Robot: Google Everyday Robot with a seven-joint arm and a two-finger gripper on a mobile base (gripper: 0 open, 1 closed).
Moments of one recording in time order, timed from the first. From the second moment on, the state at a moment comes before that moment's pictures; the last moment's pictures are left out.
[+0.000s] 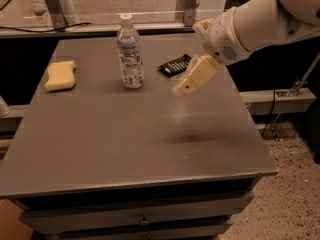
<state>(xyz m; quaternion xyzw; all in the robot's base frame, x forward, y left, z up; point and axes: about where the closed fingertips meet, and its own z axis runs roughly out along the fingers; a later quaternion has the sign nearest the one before) 0.564 -0.070 0.948 -0.57 0.70 0.12 0.40</state>
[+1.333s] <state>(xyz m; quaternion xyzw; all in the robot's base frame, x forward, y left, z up) 0.636 0.050 0.914 -0.53 0.63 0.30 0.49</state>
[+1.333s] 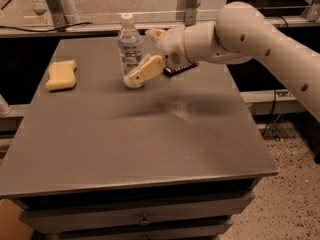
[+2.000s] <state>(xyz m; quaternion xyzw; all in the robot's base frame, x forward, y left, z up) 0.657 0.069 0.924 -0.54 0.57 0.34 0.52</state>
